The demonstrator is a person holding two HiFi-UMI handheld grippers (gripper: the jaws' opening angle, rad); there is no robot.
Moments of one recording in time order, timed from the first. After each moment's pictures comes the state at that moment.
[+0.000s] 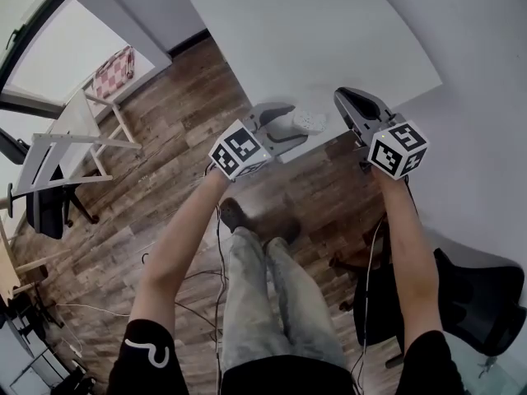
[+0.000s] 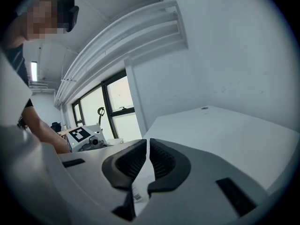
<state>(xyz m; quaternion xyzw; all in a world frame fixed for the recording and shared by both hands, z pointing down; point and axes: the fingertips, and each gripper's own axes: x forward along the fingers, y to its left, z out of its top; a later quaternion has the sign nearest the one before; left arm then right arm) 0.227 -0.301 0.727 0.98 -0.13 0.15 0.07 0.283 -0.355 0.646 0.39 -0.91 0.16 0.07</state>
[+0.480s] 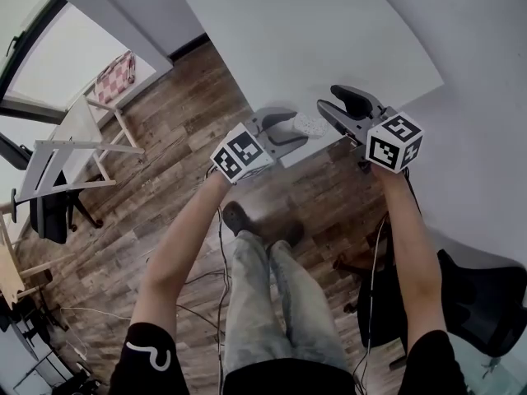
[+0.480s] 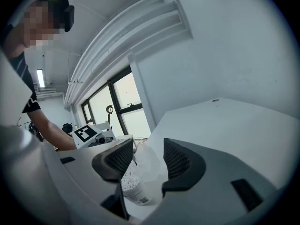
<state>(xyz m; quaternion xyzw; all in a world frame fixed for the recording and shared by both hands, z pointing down) 0.227 -0.302 0.732 0.98 -0.12 0.18 0.06 0.256 -0.358 0.656 0.33 -0.92 0.19 0.08</state>
